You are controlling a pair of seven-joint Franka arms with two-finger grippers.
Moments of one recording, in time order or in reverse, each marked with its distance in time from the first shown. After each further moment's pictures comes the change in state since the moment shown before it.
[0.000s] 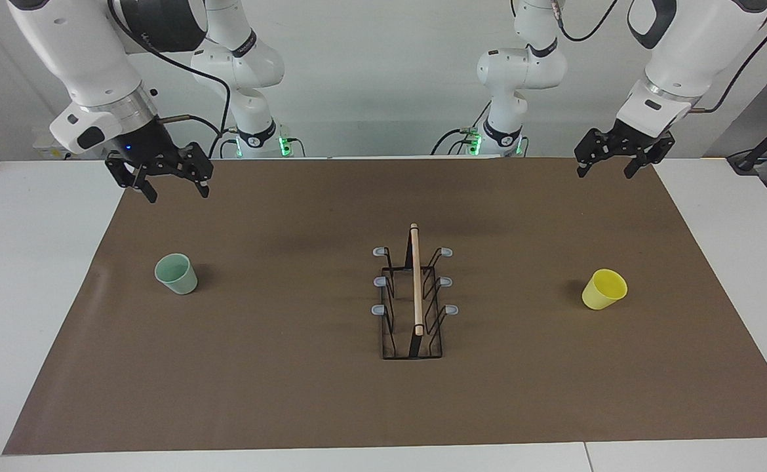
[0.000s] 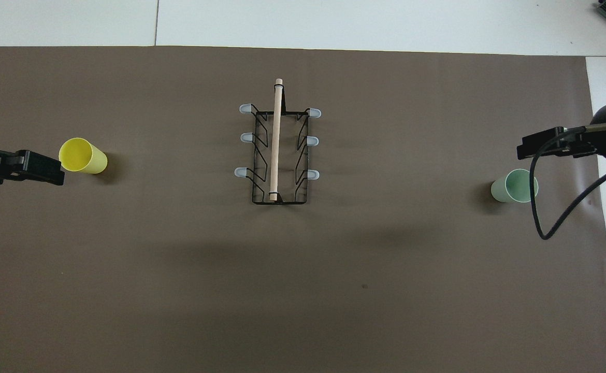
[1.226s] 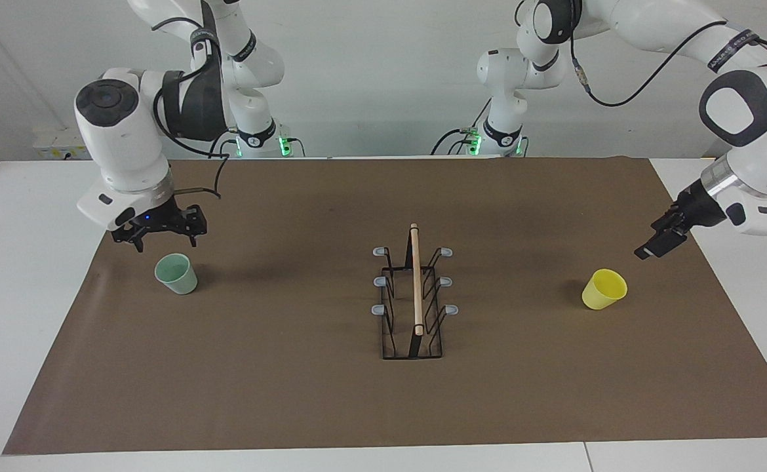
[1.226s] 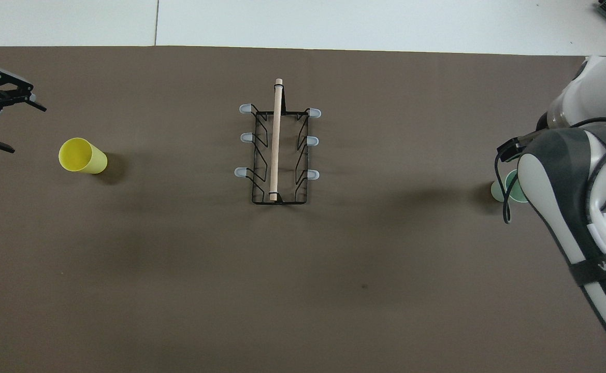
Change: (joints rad) left arm -0.010 0.490 0.339 0.363 -0.344 -0.006 -0.725; right arm 0.014 0.163 0.005 -0.108 -0.298 0.190 -0.152
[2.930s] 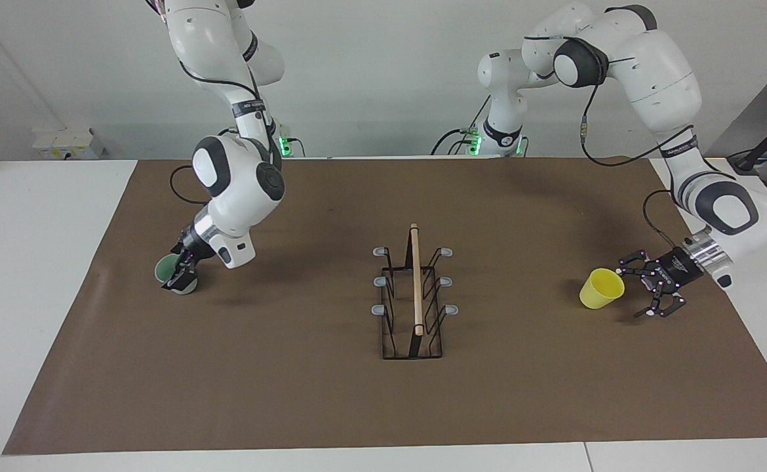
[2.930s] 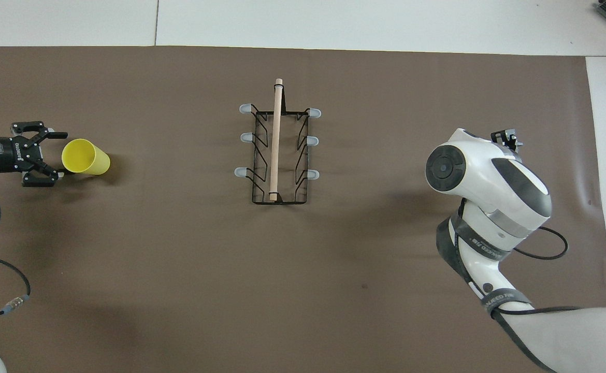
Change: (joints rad) left arm 0.146 0.135 0.055 -0.428 -0.721 0.249 -0.231; right arm 0.152 0.040 0.005 -0.341 -0.766 0.140 -0.761
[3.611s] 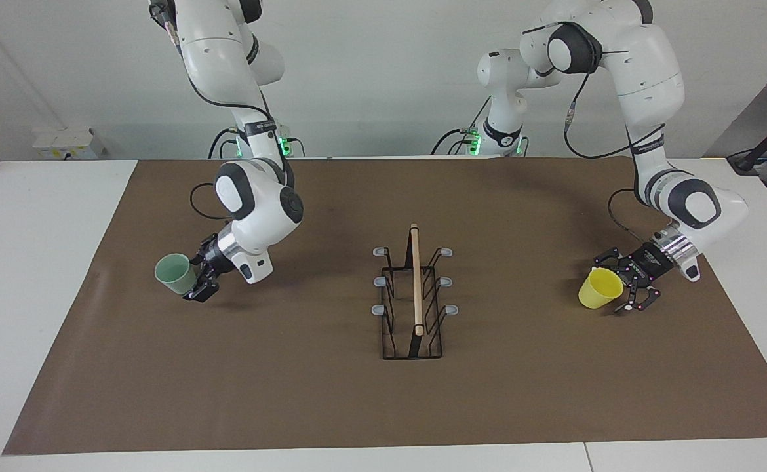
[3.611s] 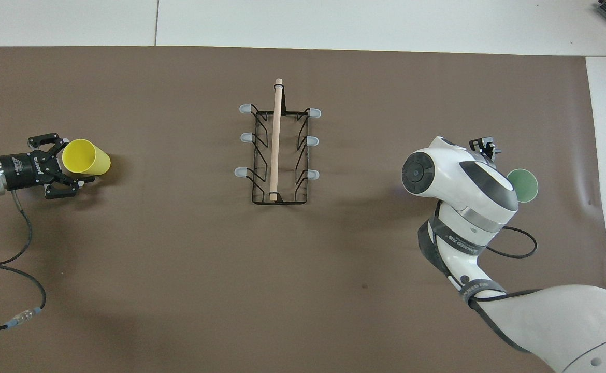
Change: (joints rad) left arm -0.067 -0.066 -0.001 -0.202 -0.201 0.108 0.119; right arm 0.032 0.102 0.003 0.021 -0.008 -0.002 0.145
